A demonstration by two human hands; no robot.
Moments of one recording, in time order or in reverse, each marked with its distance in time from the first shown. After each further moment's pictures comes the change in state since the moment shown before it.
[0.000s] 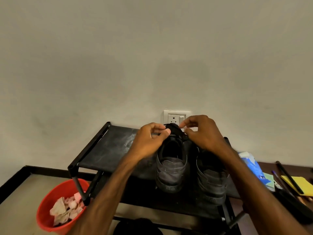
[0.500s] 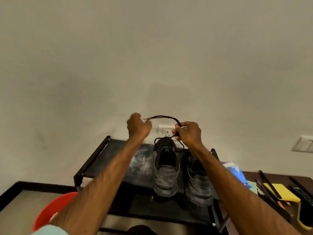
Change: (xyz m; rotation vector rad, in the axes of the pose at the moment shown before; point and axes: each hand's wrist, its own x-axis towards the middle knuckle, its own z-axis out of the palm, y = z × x) left_hand 0.051 0.048 -0.032 0.174 0.387 -0.123; right_hand 0.031 -0.018 0.016 0.487 0.241 0.273
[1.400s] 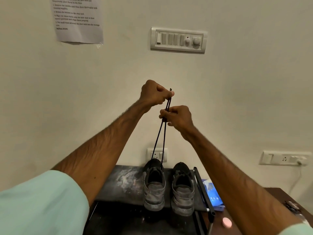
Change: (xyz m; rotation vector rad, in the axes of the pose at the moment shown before) left_hand -0.033 0.229 -0.077 -0.168 -0.181 0.594; right_hand -0.037 -0.172 -0.077 0.019 -0.044 -0.298
